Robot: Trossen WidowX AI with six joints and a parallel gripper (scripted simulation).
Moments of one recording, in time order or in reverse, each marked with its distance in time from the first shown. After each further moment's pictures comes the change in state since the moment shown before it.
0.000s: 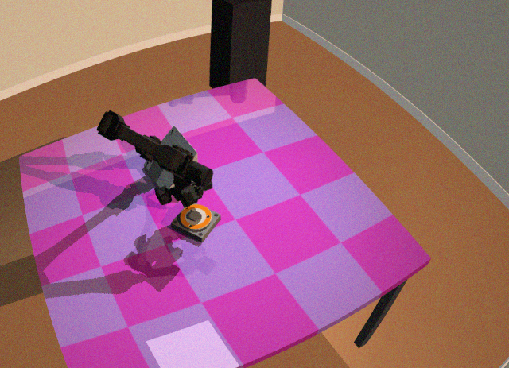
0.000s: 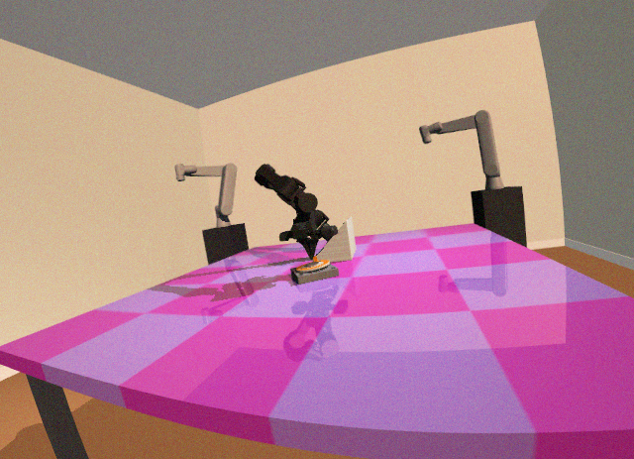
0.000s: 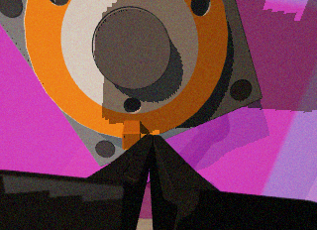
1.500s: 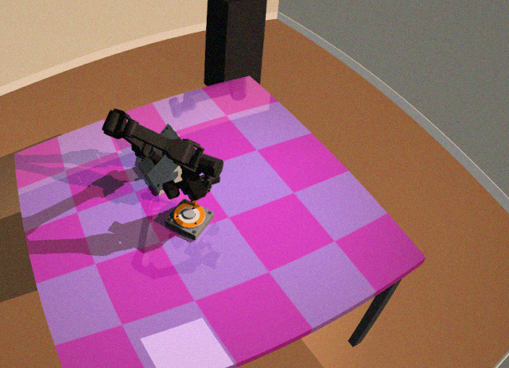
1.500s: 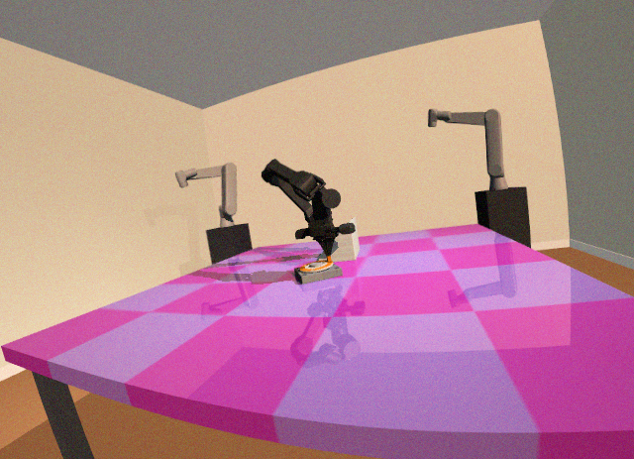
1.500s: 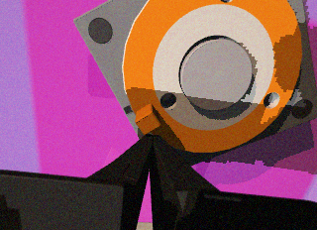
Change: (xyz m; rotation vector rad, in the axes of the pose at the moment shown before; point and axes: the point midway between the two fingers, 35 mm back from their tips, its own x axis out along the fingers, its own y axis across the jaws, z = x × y) arm -0.004 0.048 0.008 -0.007 0.005 0.004
